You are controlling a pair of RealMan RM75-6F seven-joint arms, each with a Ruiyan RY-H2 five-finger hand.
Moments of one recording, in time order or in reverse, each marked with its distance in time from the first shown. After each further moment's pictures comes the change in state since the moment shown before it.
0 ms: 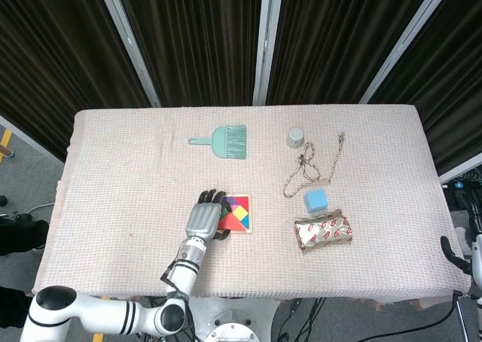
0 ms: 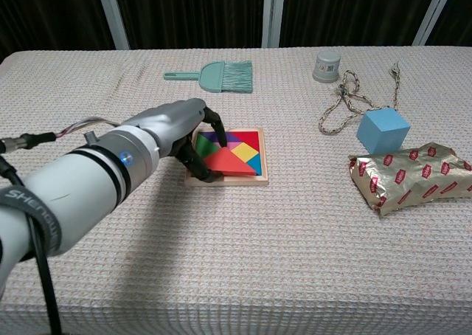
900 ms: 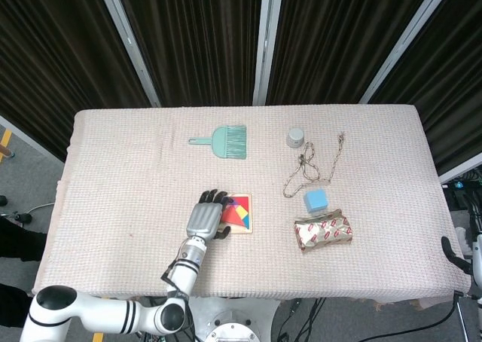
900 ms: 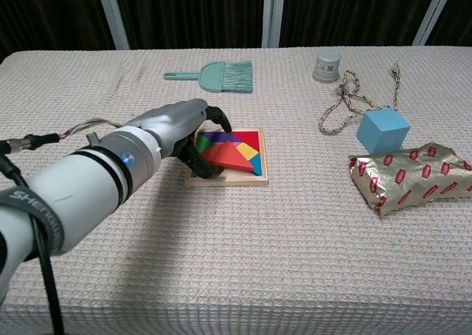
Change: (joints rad) left arm -0.001 0.005 0.007 0.009 0.009 -0.015 -0.028; right arm -0.001 0.001 0.001 0.005 0.006 -0.010 0.004
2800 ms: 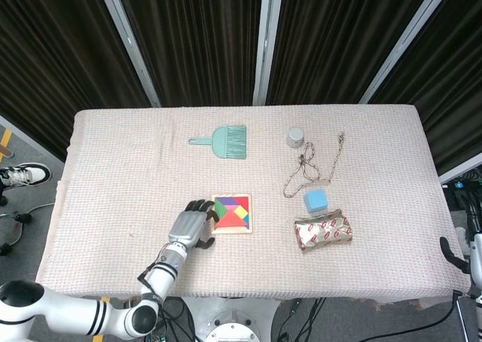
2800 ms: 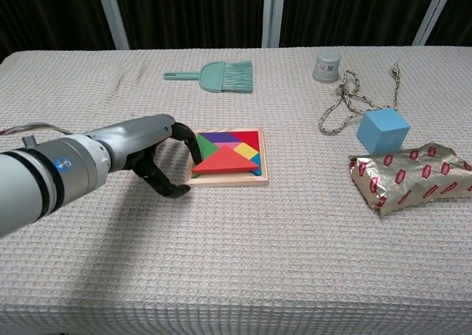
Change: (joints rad) left arm 0.027 0.215 0.120 -0.176 -0.059 -0.076 -0.076; right arm 0.005 -0.008 0.000 0.011 0.012 -0.023 -0.004
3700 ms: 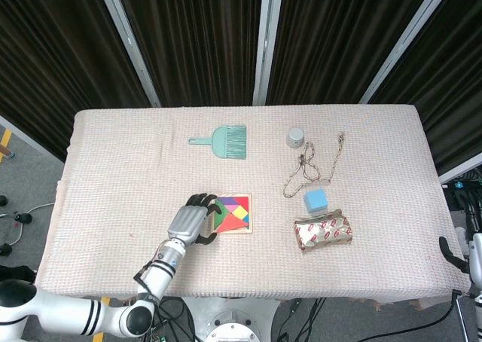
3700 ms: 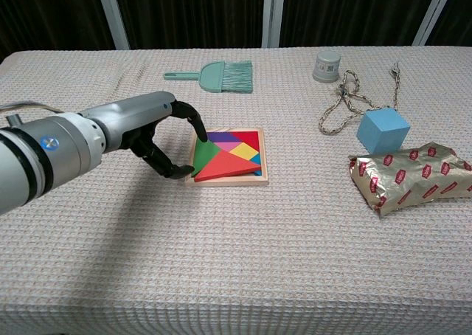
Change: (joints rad) left arm 0.002 0.037 -0.012 -0.030 0.082 0.001 -0.061; right arm 0.001 -0.001 0.000 0.000 -0.001 -0.001 -0.002
